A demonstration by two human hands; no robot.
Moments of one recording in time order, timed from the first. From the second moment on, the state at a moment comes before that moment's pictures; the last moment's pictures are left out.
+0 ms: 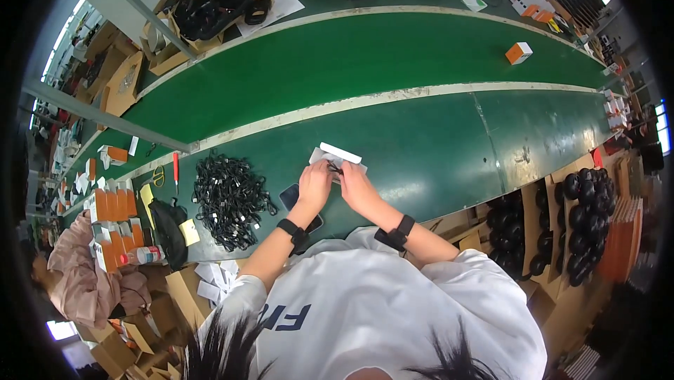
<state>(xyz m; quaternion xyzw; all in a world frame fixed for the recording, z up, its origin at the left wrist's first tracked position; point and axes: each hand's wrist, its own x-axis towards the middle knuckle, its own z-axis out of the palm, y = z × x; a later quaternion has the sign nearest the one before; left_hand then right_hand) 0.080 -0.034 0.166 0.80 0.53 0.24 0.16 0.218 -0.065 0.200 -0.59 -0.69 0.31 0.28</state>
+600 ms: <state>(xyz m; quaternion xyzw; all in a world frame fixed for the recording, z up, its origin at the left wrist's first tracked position) 0.097 -0.031 0.164 0.79 0.53 0.25 0.16 0.241 -0.024 0.177 -0.59 -0.65 0.36 0.32</state>
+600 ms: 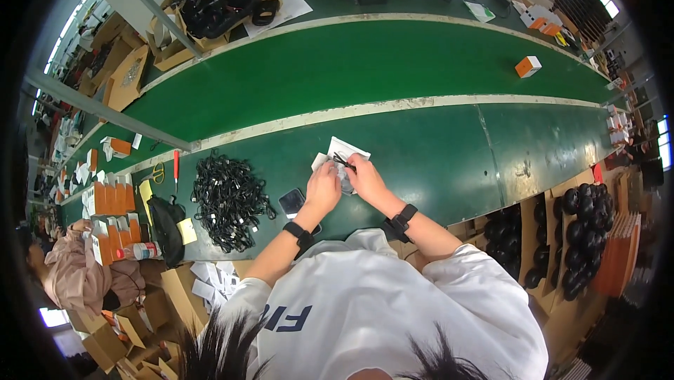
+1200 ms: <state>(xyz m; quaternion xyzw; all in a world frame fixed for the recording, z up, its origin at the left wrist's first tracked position) 0.104 -0.019 0.149 0.75 0.59 0.24 0.18 0.238 -0.022 0.185 -0.59 -0.68 0.28 0.33</state>
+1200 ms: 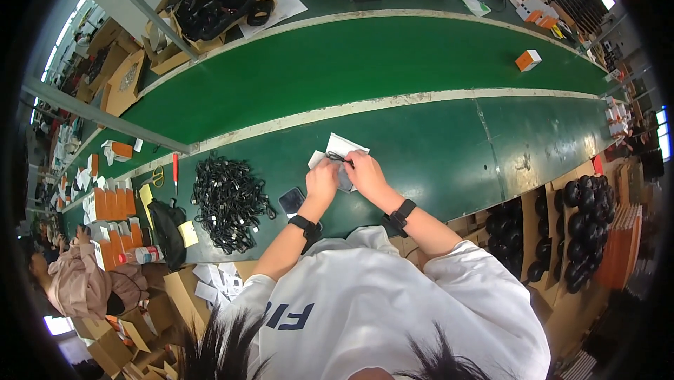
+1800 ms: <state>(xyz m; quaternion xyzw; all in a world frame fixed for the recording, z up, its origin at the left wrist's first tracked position) 0.081 -0.045 0.157 0.82 0.49 0.25 0.14 0.238 -0.022 0.180 -0.51 -0.82 0.21 0.16</state>
